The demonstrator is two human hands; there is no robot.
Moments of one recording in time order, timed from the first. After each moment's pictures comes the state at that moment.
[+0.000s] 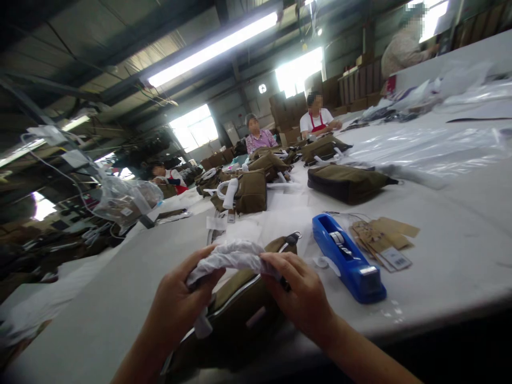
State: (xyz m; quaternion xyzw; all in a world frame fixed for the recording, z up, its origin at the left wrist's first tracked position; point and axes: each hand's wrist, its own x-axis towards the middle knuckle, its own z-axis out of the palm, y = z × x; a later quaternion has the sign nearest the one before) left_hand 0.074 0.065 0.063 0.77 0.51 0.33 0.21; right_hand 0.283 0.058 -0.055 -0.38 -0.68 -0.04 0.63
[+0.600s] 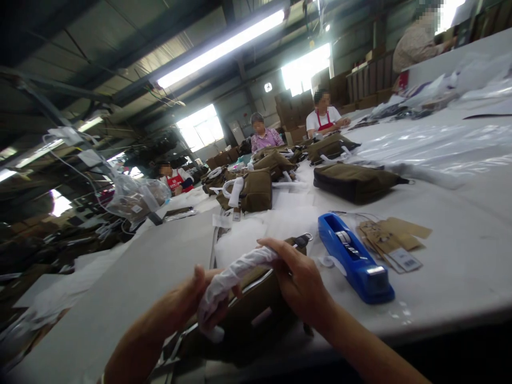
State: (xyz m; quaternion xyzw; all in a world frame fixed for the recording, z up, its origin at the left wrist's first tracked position) left_hand 0.049 0.069 0.059 0.67 0.39 0.14 0.61; right_hand 0.284 0.065 -0.035 -0.36 -0.68 0.13 0.62
